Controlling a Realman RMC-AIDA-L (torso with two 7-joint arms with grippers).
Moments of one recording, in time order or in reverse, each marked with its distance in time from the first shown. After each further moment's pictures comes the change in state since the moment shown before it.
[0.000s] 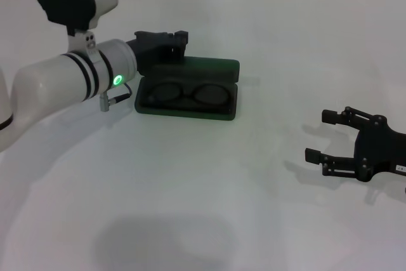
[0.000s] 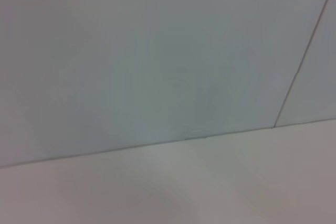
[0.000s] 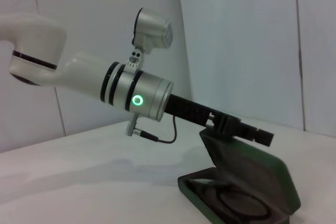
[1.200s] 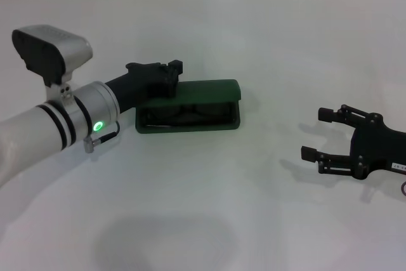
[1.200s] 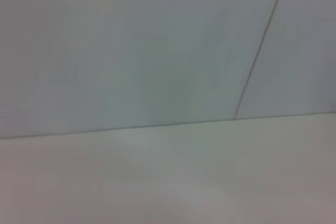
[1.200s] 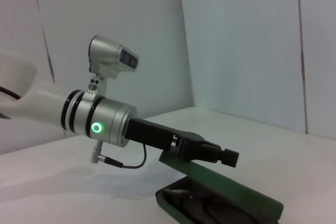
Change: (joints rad) left arm 0.159 -0.002 -0.002 -0.039 -0.231 0.232 0.344; right arm 0.008 0.007 0.000 0.000 0.000 0.005 0.002
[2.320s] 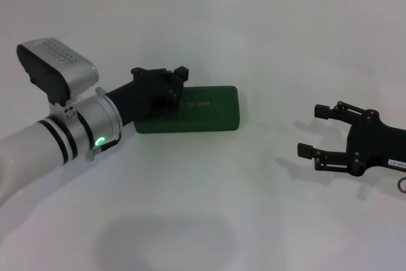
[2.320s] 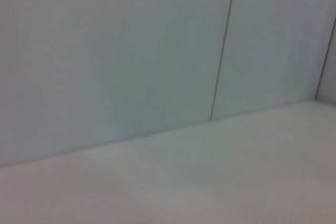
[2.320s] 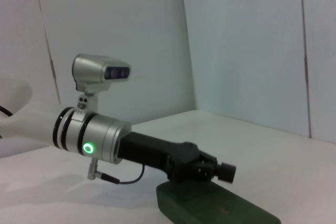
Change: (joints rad) left arm -0.024 -0.006 0.018 -0.141 -0.169 0.122 0.316; right arm 0.012 0.005 0.000 -0.002 0.000 0.001 0.006
